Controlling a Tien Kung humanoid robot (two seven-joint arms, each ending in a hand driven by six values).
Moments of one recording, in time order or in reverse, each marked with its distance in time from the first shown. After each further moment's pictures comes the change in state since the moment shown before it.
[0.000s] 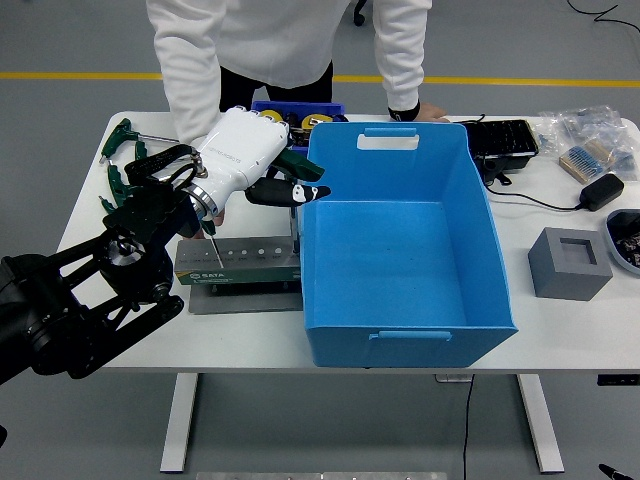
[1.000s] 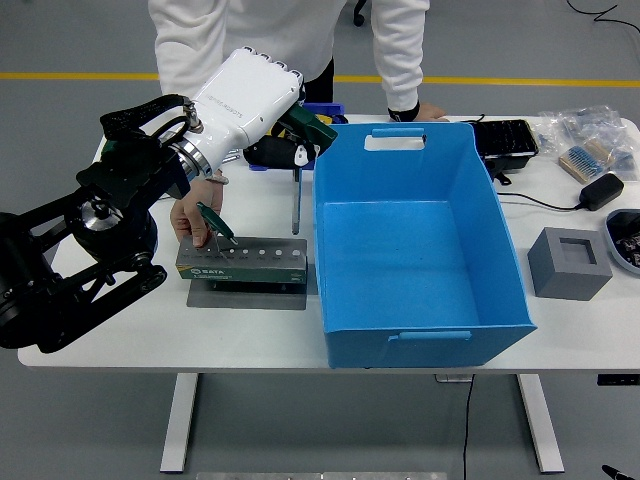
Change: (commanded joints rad) left arm -0.083 0.067 -0.021 -0.108 0.000 -0.088 -0.012; right arm -0.003 -0.002 -0.003 0.000 0.012 -0.003 0.001
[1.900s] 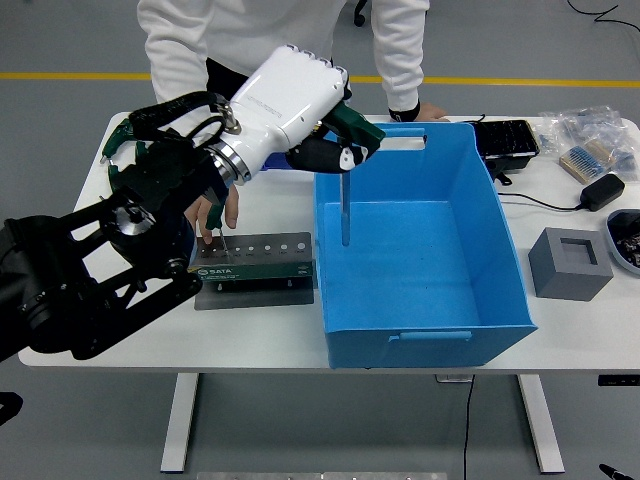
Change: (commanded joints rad) left arm -0.021 -0.140 0.059 0.016 -0.067 0.032 -0.002; right arm 0.004 0.005 0.005 0.000 -0.016 0.004 -0.002
